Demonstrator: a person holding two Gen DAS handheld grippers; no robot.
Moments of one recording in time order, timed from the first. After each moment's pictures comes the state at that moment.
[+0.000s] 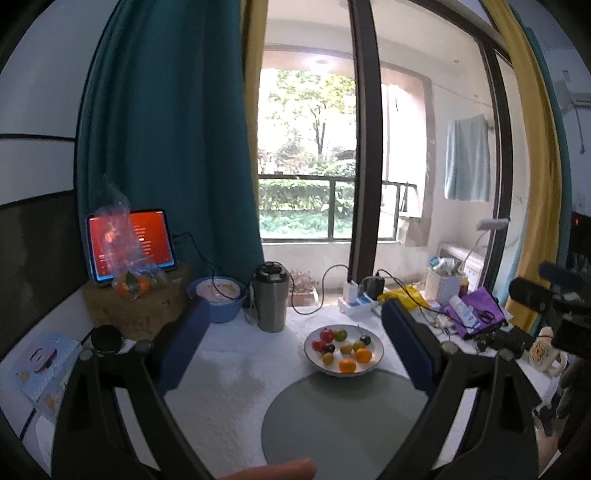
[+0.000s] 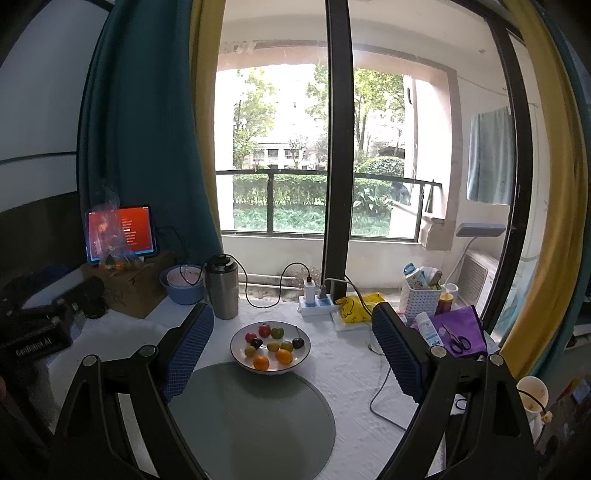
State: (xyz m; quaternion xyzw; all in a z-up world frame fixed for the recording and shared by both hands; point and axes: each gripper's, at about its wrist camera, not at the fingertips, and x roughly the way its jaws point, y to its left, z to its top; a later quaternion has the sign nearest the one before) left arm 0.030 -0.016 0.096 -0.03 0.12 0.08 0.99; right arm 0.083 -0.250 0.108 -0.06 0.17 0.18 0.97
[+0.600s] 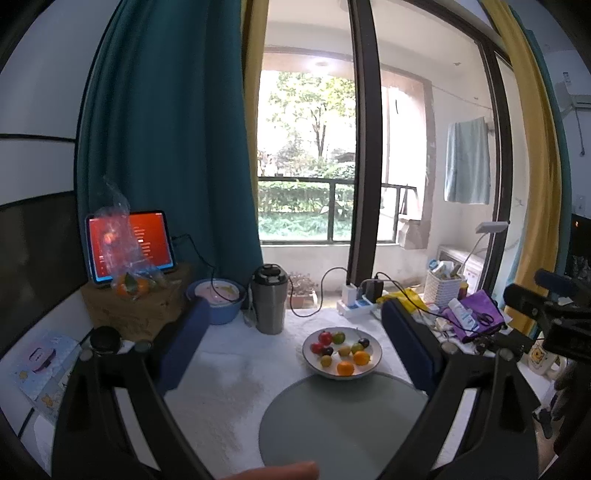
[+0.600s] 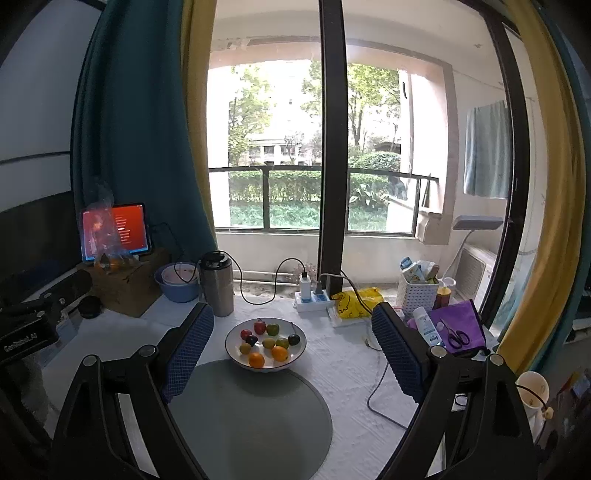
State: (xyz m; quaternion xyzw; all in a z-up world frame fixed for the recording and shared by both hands) left arm 0.029 -0.020 0.096 -0.04 0.12 0.08 0.99; right arm 0.089 -0.257 0.103 -0.05 0.17 0.17 0.97
